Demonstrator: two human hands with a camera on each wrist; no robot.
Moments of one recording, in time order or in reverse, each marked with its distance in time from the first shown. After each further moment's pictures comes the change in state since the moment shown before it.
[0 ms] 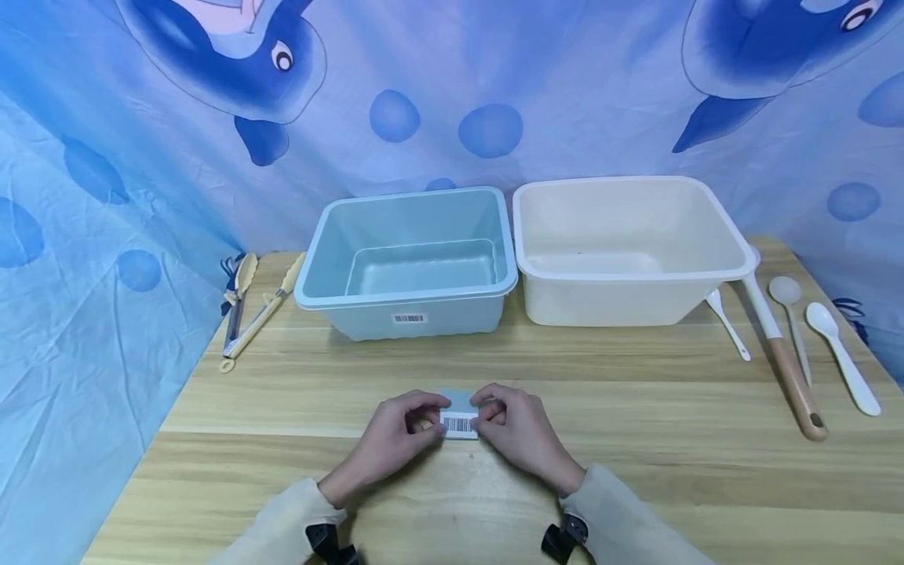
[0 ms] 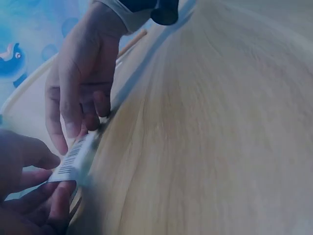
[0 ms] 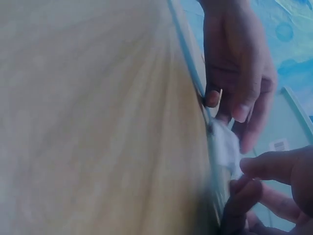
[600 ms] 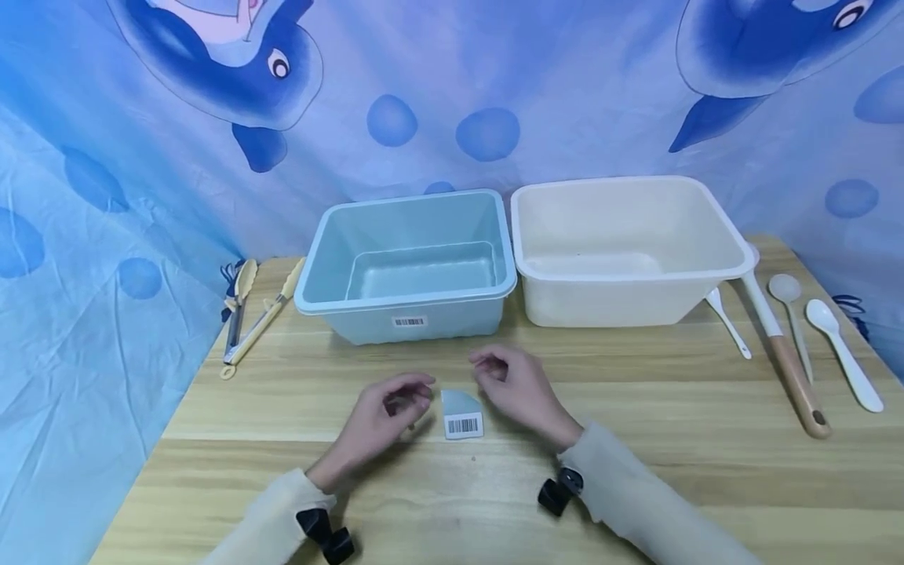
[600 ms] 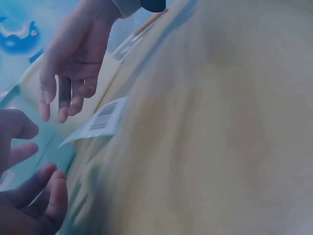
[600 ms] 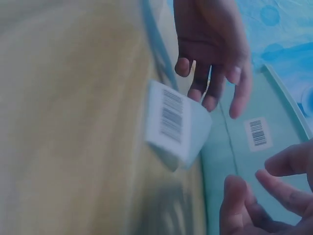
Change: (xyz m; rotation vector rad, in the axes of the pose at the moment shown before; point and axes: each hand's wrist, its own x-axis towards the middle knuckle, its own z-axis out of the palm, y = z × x) left_hand 0.014 -0.010 -0.025 -0.099 0.063 0.014; right_hand 0.037 -0.013 -0.019 0.068 0.044 -0.032
